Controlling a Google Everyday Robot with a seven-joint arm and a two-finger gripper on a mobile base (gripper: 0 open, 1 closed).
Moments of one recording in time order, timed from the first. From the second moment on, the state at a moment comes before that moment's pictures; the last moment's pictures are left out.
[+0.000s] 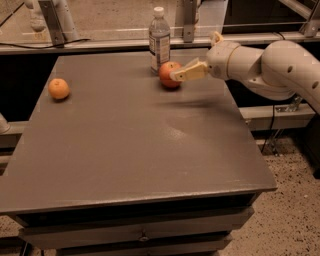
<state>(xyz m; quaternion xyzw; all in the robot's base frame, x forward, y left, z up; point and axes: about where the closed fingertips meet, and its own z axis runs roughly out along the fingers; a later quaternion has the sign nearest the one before) 0.729 -0.101 0.921 -0.39 0.66 0.15 0.63</state>
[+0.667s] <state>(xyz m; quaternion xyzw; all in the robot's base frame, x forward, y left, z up) 0.689 -0.185 0.962 -0.40 0.66 0.10 0.63</state>
